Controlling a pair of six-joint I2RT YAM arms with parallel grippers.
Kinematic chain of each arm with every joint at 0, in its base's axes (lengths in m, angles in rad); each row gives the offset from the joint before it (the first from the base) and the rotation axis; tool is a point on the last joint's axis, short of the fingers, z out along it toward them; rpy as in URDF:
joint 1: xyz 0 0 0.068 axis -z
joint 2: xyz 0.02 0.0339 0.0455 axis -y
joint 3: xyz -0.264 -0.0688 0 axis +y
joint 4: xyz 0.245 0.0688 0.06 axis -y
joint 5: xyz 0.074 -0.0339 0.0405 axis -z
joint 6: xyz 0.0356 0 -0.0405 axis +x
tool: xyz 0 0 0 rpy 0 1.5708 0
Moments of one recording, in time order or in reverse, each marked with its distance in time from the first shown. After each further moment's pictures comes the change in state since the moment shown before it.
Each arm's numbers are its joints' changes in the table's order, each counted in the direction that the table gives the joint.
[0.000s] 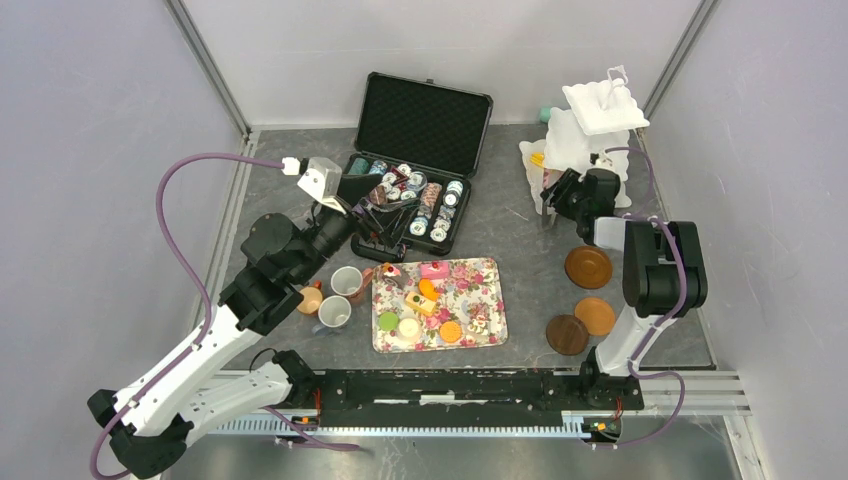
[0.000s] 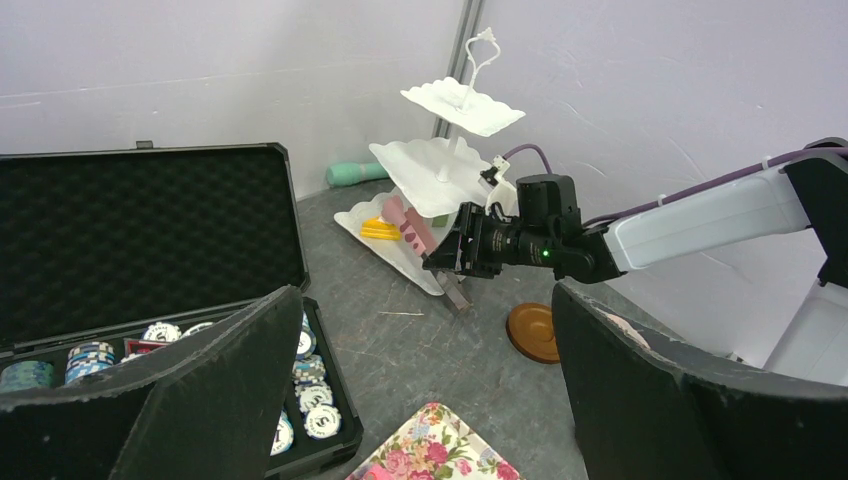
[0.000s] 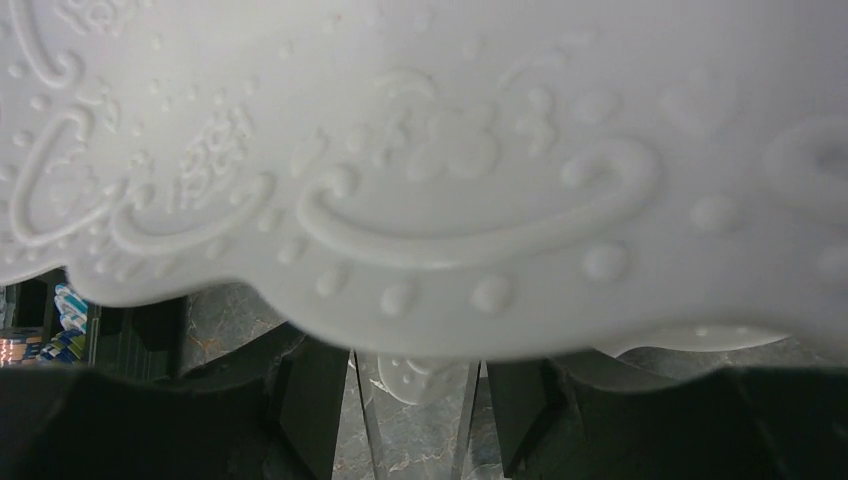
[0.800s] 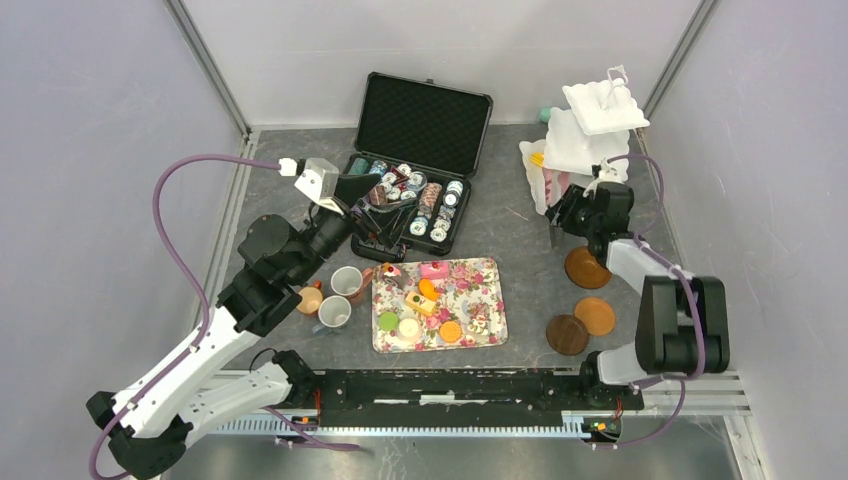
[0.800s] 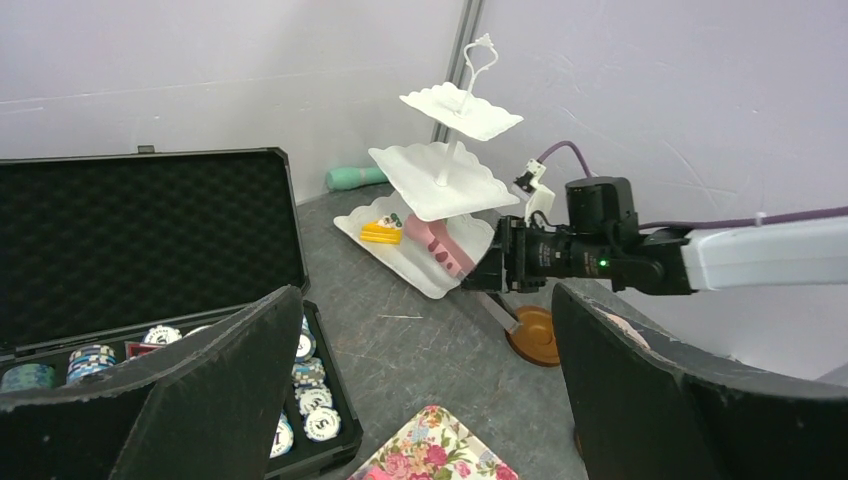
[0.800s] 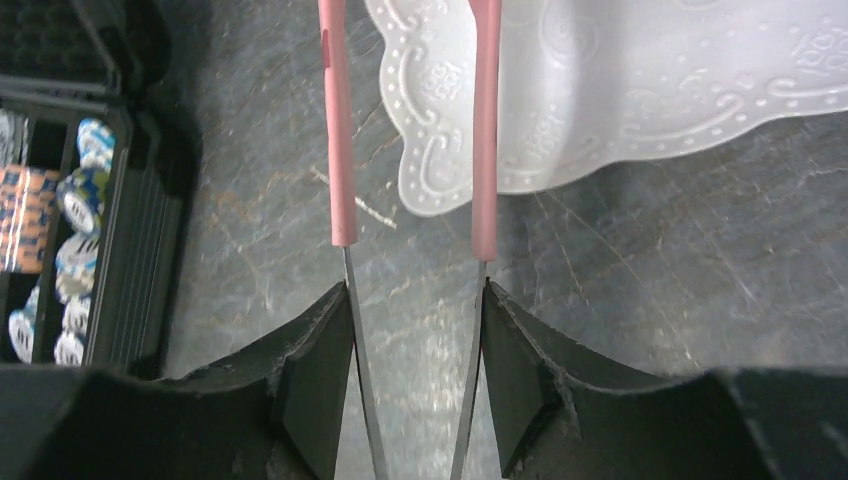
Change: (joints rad) left arm 0.000 0.010 0.000 0.000 0.000 0.000; right arm 0.000 0.304 0.150 -0.200 -0.039 -0.117
